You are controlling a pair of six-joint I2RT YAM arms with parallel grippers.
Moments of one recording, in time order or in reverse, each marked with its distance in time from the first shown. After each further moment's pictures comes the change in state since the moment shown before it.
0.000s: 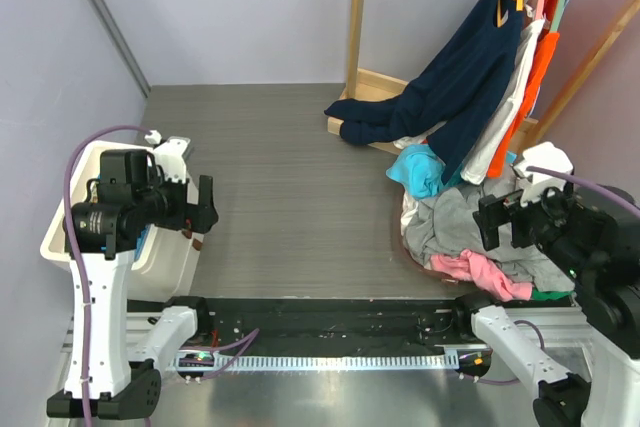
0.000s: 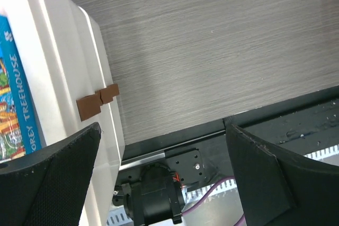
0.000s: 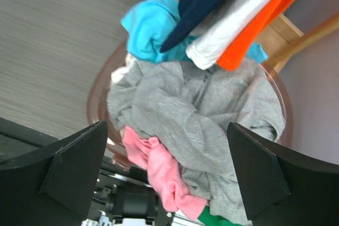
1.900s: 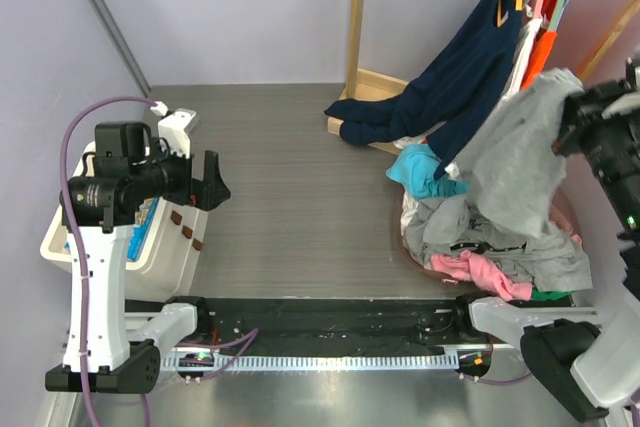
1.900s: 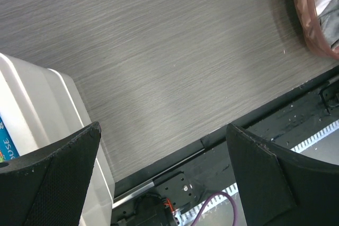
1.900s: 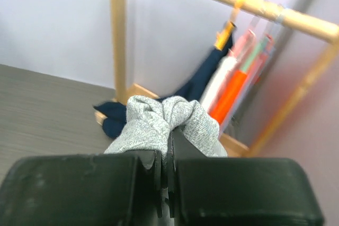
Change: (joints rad) left arm 0.000 0.128 0.156 0.051 0.216 0.046; right arm -0.057 0.362 0.681 0.192 0.075 0.023
